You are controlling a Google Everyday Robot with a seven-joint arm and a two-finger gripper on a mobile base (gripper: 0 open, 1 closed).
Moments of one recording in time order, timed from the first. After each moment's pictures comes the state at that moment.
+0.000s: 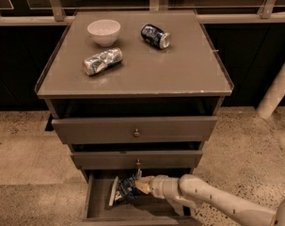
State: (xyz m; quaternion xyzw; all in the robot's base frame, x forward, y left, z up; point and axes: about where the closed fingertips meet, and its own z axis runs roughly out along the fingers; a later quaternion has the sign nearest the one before) arm 0.532 -0.007 0.315 -0.26 0.82 0.38 0.35
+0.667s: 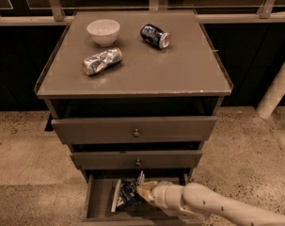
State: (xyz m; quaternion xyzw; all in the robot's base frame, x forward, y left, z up) arm 0.489 -0.013 0.366 -0.27 0.83 0.34 0.36
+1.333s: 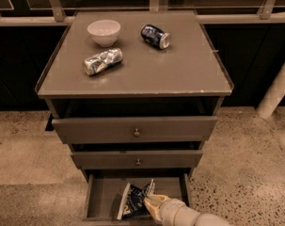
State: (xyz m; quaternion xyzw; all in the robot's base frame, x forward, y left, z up) arm 0.414 -0.042 0.434 -0.24 0.83 0.27 0.41
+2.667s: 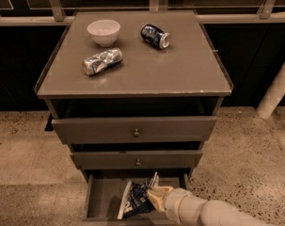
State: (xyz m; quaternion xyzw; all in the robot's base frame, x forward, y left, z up) arm 0.410 -0.054 0.511 -0.23 0.86 0.25 0.38
